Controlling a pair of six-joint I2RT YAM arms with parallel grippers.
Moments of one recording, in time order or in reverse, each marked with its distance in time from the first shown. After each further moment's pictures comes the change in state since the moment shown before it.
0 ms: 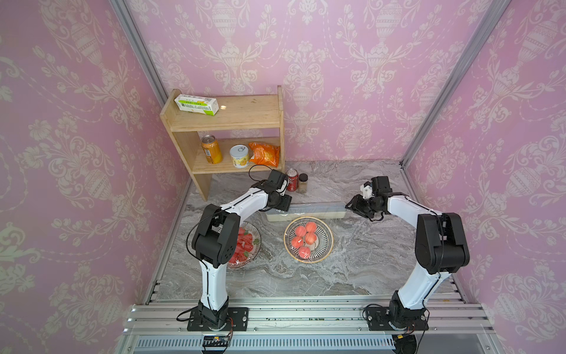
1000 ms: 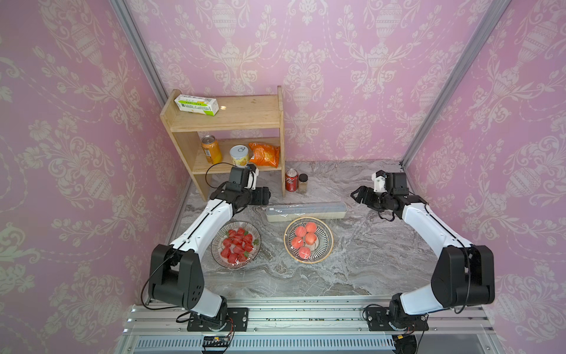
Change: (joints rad) left arm 0.154 -0.493 -0.266 0.052 0.189 -0.111; right arm 0.024 -0.370 -0.092 0.037 0.035 -0.033
